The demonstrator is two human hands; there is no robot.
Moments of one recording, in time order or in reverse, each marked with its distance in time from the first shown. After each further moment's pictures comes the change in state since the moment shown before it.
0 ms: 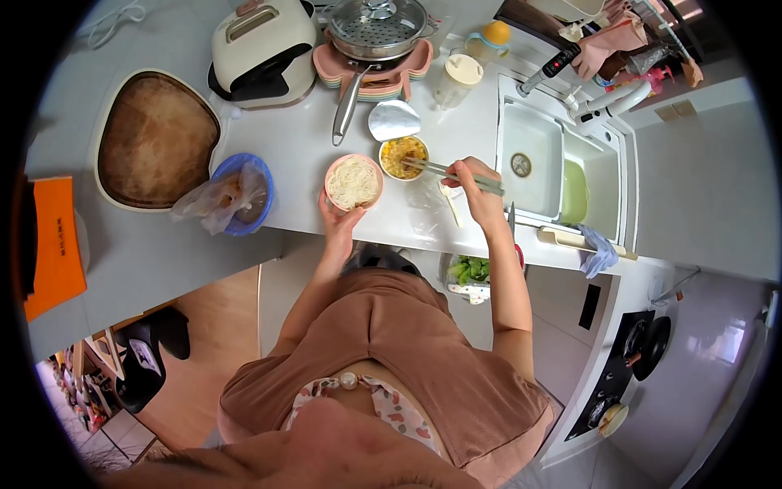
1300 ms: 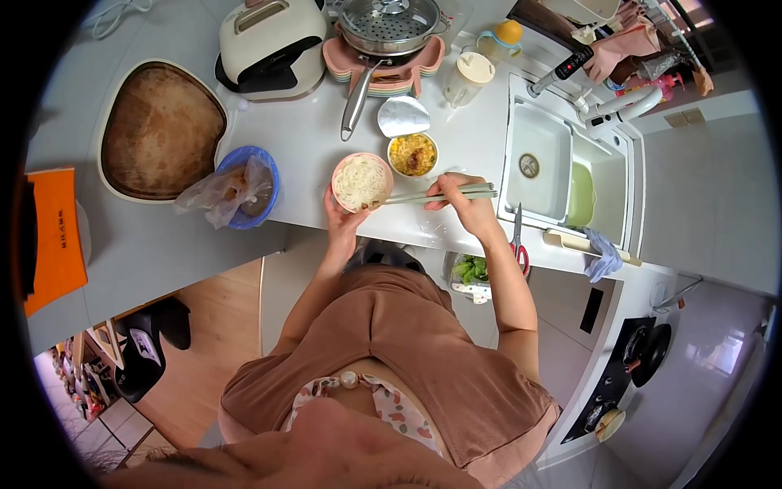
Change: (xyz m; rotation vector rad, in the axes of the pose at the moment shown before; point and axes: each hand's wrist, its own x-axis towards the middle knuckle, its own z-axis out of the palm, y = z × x) left_hand -0.007 0.009 0.001 -0.031 -0.067 0.032; right_hand -0.010 -0.016 0.020 0.259 -0.246 0.174
